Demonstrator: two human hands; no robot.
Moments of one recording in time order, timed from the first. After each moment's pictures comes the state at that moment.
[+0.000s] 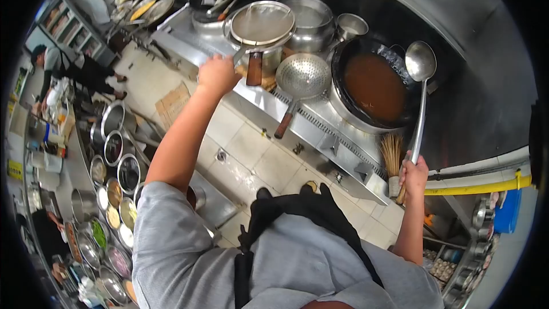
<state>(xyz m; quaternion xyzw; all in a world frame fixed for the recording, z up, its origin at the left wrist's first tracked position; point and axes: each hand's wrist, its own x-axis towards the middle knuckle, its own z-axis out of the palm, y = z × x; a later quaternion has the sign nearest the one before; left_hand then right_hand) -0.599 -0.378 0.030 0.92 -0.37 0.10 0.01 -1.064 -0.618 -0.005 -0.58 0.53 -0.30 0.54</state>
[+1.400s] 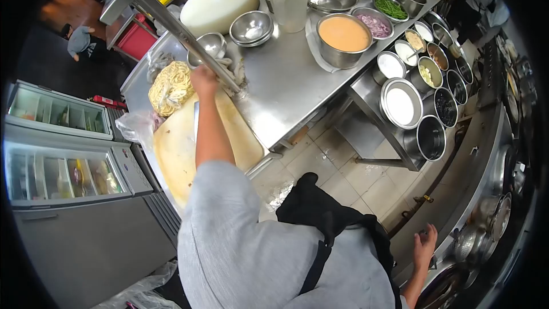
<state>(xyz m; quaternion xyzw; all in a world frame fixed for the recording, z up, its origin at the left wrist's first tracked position) -1.397 0.422 -0.149 0.73 0.59 0.31 0.11 -1.009 -0.325 -0.080 -0.94 -0.23 0.12 0.20</state>
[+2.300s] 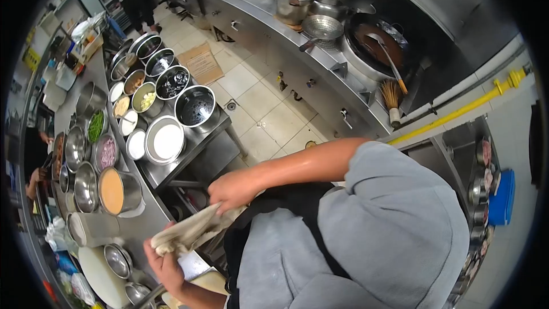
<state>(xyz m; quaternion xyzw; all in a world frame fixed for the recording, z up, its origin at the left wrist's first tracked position) -1.228 0.180 0.003 0.71 0.04 0.04 0.70 -1.095 -0.087 -0.039 -0.74 -0.51 0.24 0.37</state>
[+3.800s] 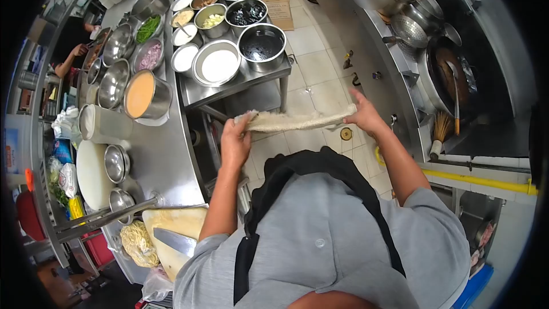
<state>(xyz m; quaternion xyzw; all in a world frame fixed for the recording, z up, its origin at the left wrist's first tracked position) -1.148 0.072 -0.117 0.84 0.05 0.05 0.54 -1.073 -0.303 -0.112 -0.87 0.09 0.19 0.44</state>
